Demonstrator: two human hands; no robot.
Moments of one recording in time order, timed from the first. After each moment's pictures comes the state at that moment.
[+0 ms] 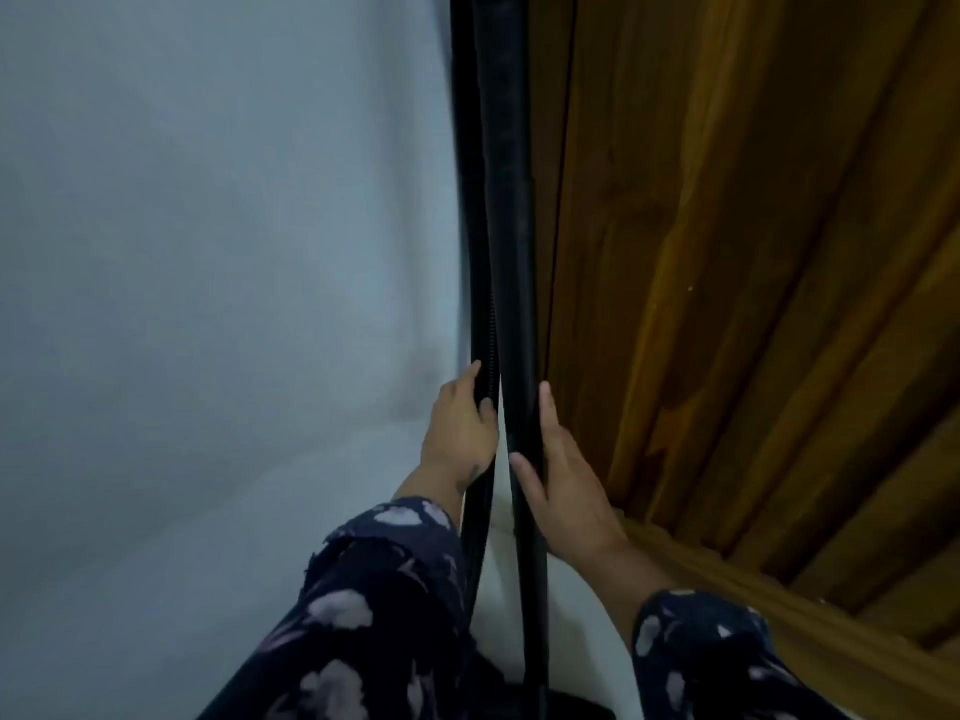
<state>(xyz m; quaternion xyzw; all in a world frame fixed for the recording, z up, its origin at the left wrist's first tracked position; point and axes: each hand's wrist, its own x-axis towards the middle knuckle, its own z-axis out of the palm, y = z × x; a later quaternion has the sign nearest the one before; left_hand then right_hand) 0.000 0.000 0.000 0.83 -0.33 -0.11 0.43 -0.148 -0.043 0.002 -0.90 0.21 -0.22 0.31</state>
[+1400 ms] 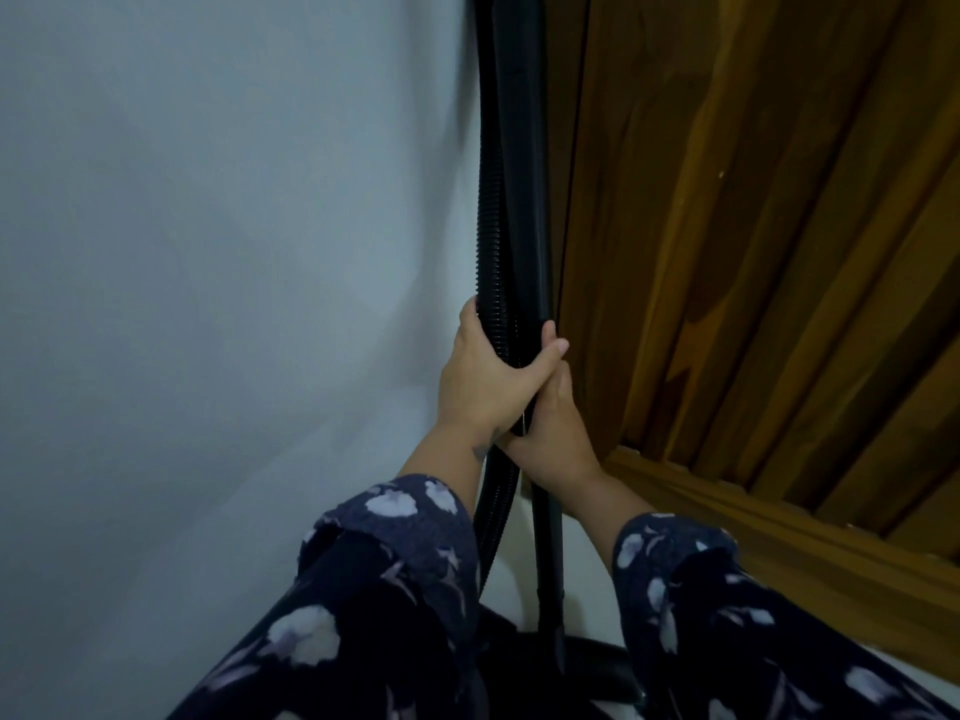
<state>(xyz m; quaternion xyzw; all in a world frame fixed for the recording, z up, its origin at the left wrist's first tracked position) -0.037 0.031 -0.032 0.76 -0.36 -0.03 0.54 -0.111 -0.026 -0.081 -0.84 0.18 -0.34 0.38</state>
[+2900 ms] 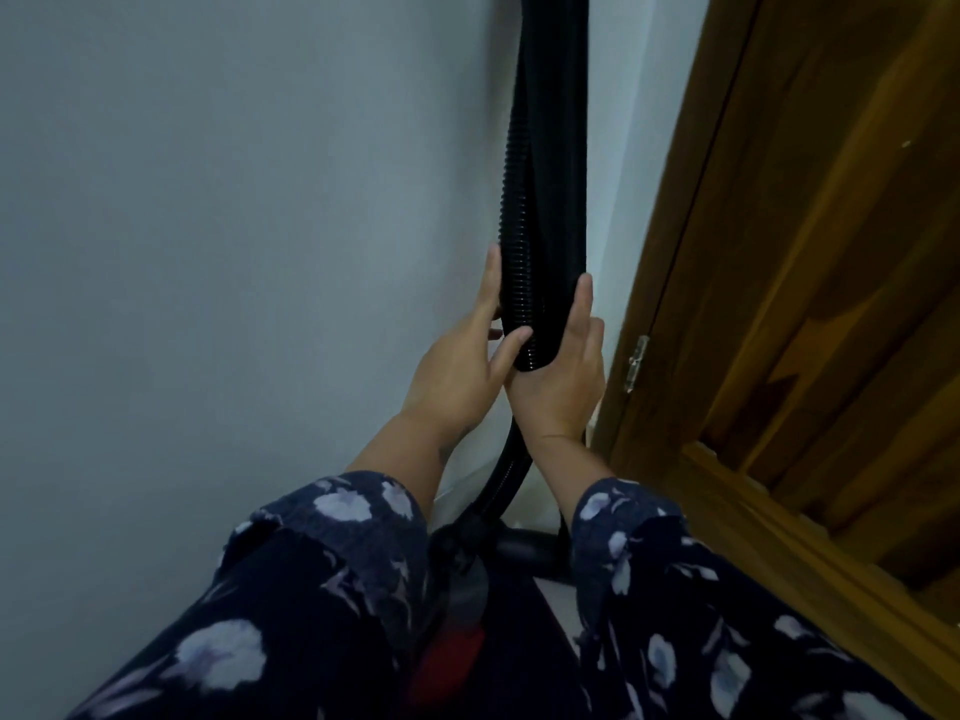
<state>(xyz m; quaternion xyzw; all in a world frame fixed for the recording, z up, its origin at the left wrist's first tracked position) -0.089 0.123 -0.041 0.83 -0.35 0.09 0.42 -0.106 0.023 -0.081 -0.80 0.17 -0.48 0.31</state>
